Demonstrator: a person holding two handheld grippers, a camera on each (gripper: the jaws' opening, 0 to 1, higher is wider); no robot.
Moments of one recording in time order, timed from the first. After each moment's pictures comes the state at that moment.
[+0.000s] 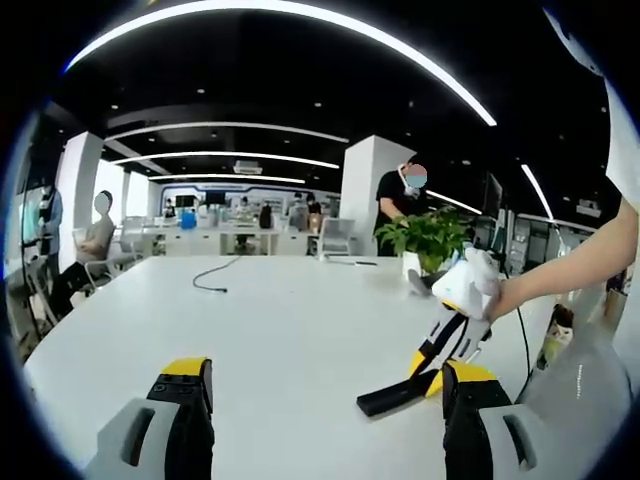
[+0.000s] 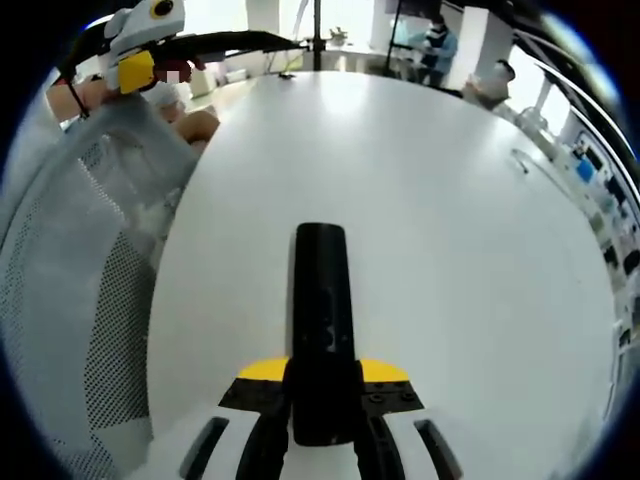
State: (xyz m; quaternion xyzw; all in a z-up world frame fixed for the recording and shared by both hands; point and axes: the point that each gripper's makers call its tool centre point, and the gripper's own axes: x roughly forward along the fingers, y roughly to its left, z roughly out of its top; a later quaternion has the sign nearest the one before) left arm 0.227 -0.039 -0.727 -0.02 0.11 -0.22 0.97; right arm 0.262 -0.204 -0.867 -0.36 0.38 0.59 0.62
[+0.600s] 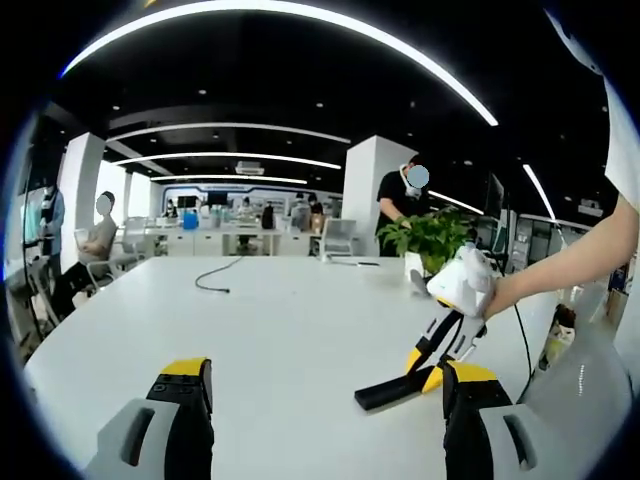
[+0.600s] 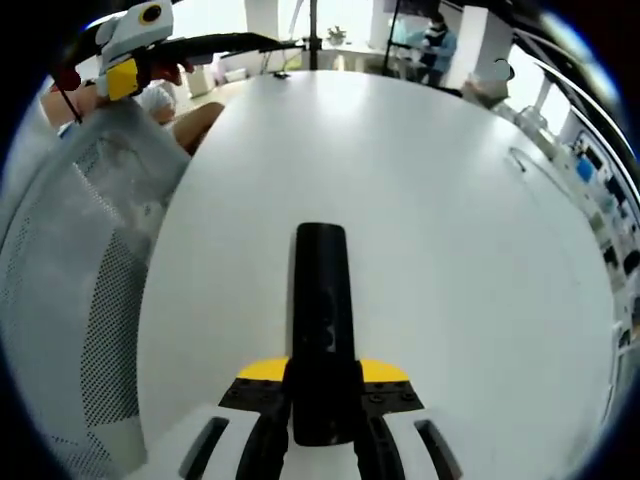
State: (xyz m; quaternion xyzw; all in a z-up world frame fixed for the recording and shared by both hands) left arm 0.228 -0.037 -0.727 -0.02 0.11 -0.21 0.97; right arm 0.275 -0.204 -0.867 -0.36 0.37 0.59 0.61
